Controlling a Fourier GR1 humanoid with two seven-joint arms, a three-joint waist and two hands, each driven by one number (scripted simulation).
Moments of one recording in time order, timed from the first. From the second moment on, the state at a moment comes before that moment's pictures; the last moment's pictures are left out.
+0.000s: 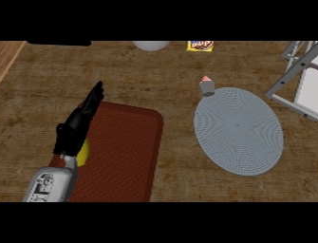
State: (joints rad) left arm -0.20 0.06 -0.04 -1.44 -0.16 -0.04 0.03; right arm -0.25 -1.37 -0.29 -0.85 -0.38 0.49 -0.78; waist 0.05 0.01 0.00
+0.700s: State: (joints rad) left arm -0.21 0.05 -0.04 -1.43 -0.17 -0.03 0.03; right arm -0.60 -1.25 -0.15 -0.73 -0.21 0.36 -0.82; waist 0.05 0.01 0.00
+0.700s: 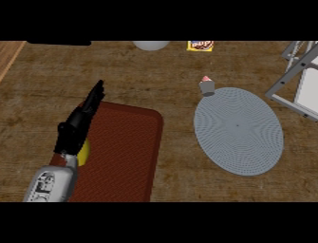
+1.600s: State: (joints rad) left arm -0.22 0.05 -0.04 -1.43 -0.17 -0.03 0.03; right arm -0.89 -1.04 -0.11 -0.50 -0.17 0.40 -0.82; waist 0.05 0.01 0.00
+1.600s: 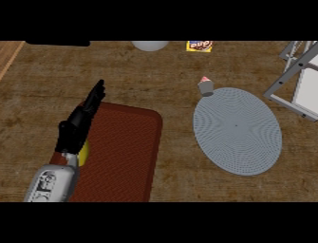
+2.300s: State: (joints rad) left arm -0.23 0.04 -0.04 -1.42 -0.17 -0.03 0.02; right arm -0.99 -1.04 -0.09 -0.34 -0.05 0.21 -0.86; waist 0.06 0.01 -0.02
